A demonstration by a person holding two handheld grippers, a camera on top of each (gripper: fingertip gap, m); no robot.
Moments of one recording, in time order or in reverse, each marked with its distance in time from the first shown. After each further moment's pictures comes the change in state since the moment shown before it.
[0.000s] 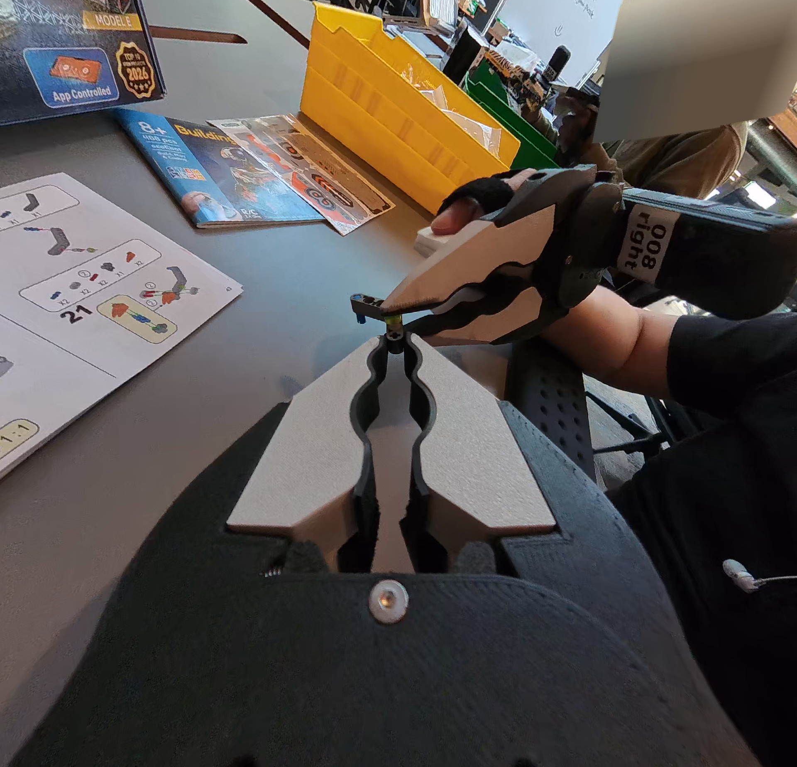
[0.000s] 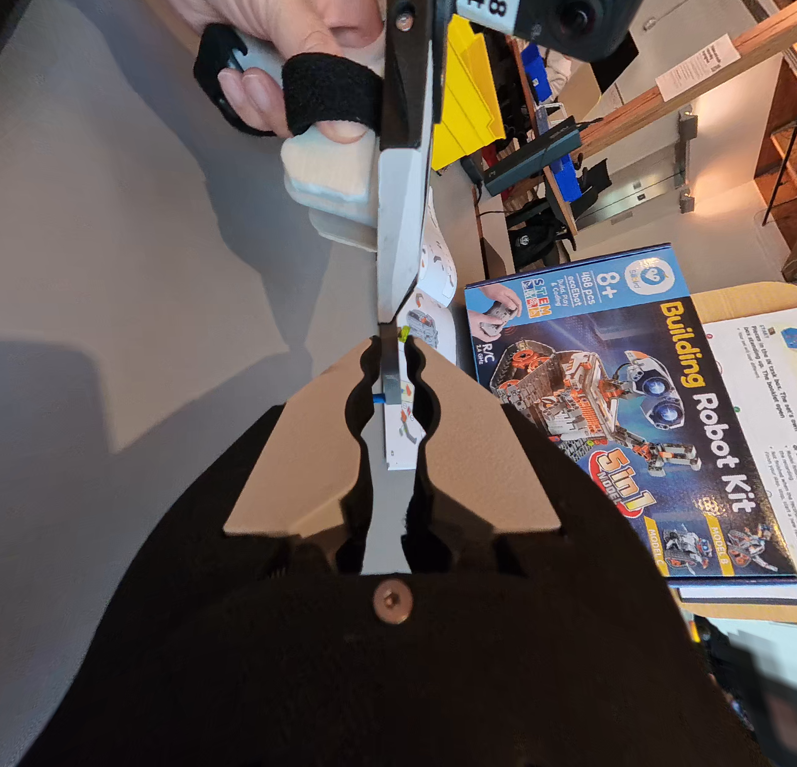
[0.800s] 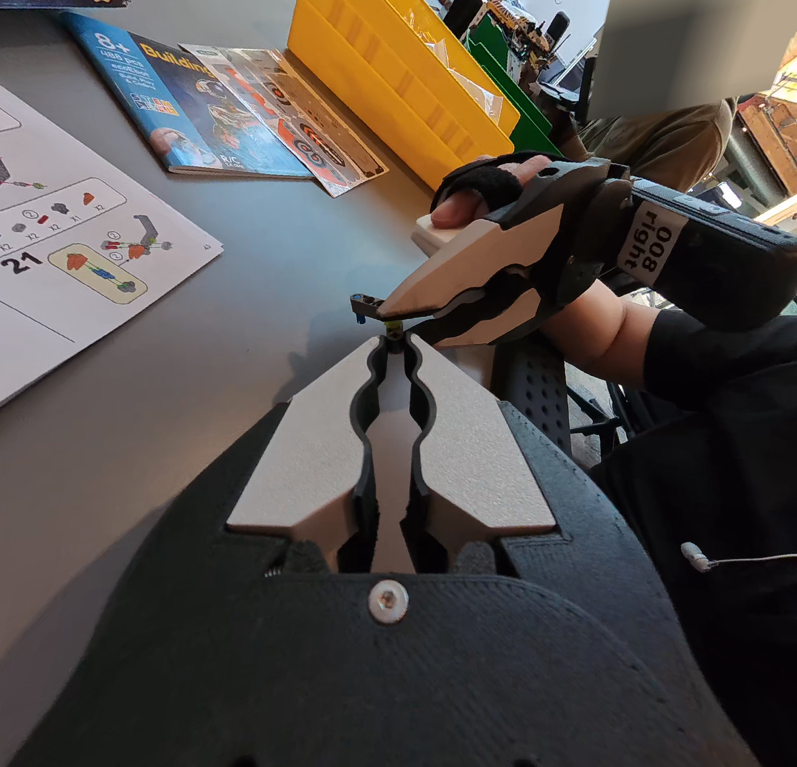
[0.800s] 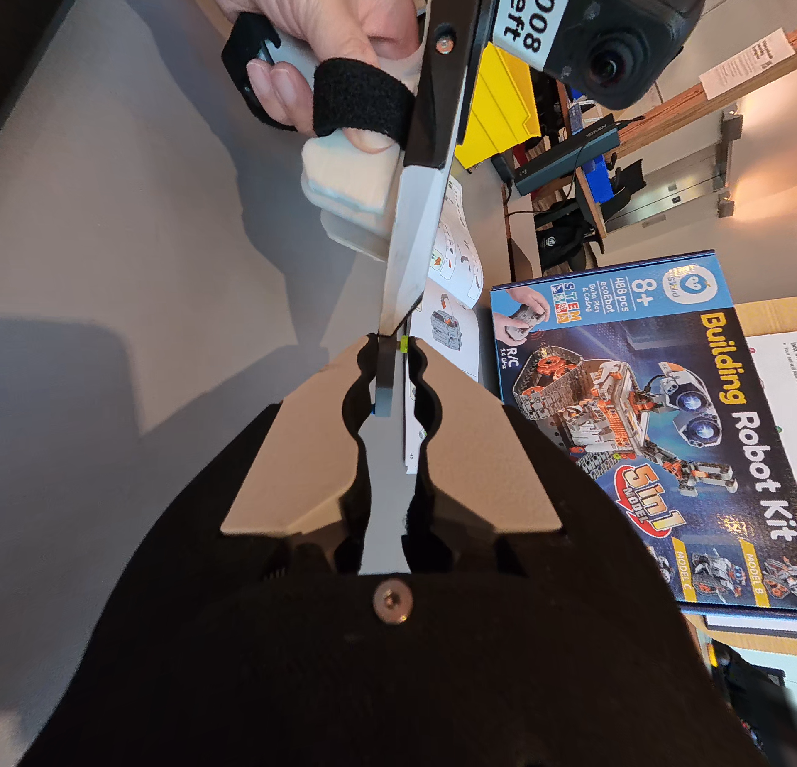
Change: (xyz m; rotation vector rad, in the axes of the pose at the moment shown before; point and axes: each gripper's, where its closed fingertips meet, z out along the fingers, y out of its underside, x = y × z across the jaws) left arm -0.003 0.014 0.006 -0.072 0.040 -0.091; right arm -0.014 0.001 0.005 -0.007 -0.065 -0.011
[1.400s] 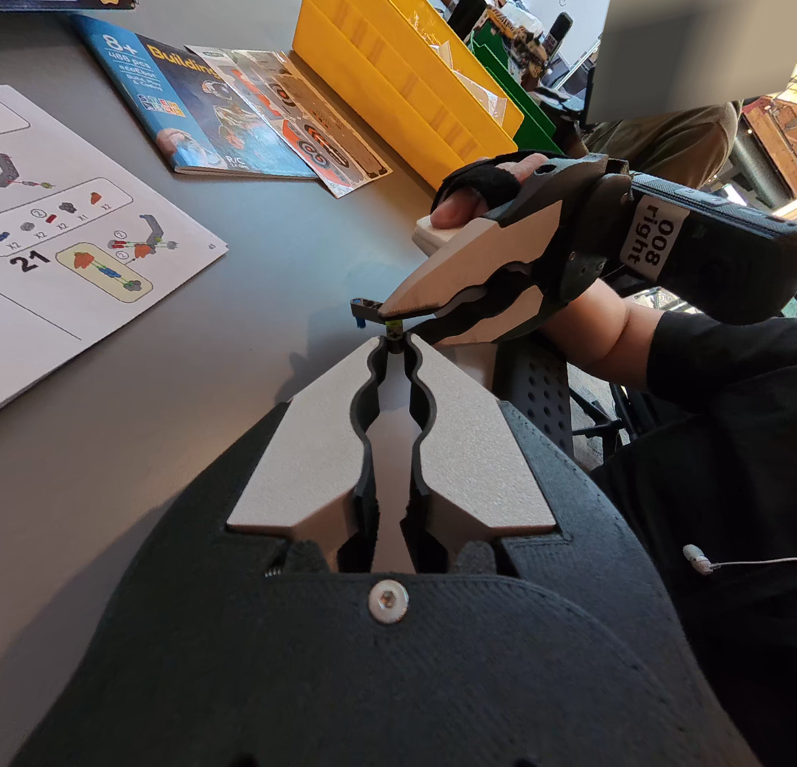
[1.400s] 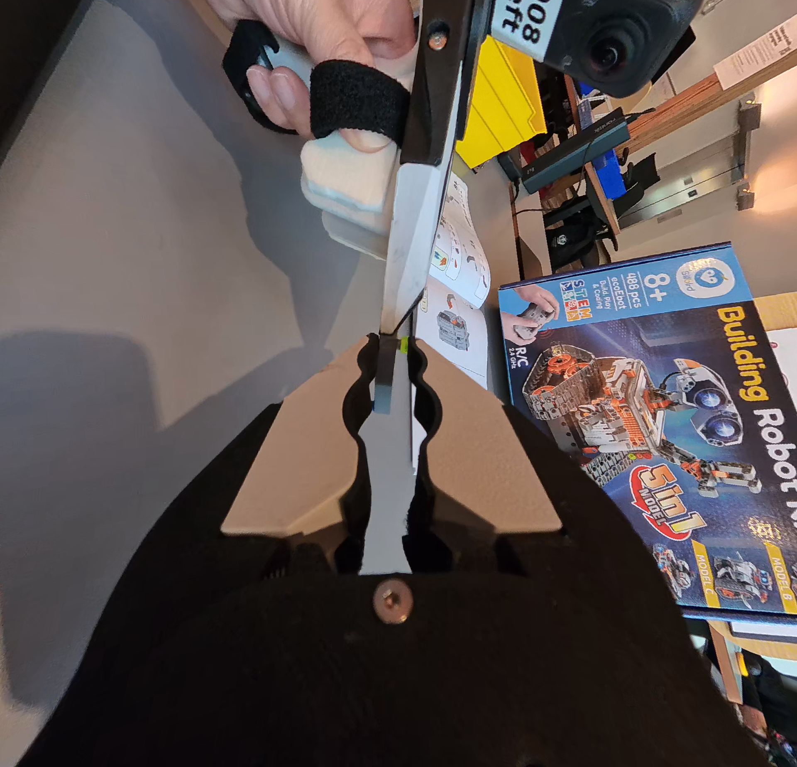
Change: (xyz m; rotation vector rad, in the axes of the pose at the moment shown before) left arm -0.001 0.000 -0.001 0.001 -0.011 -0.001; right arm -0.001 0.001 0.001 0.008 -0.021 0.034
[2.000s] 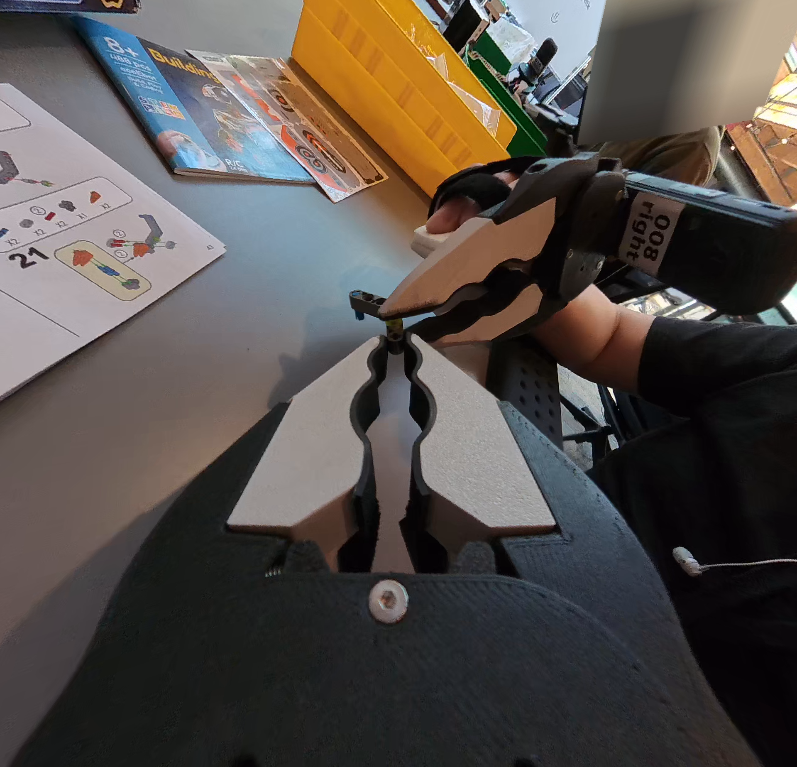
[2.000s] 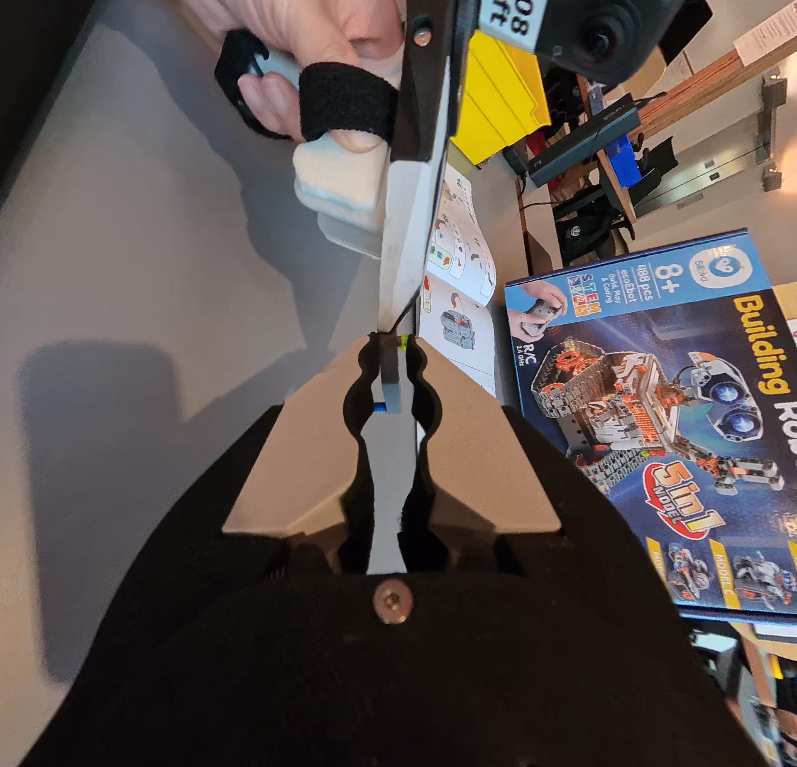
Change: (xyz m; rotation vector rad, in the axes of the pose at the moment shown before) left arm 0.002 -0.002 -0.003 0.013 0.012 -0.022; right arm 0.002 -0.002 0.000 -0.004 -0.021 0.043
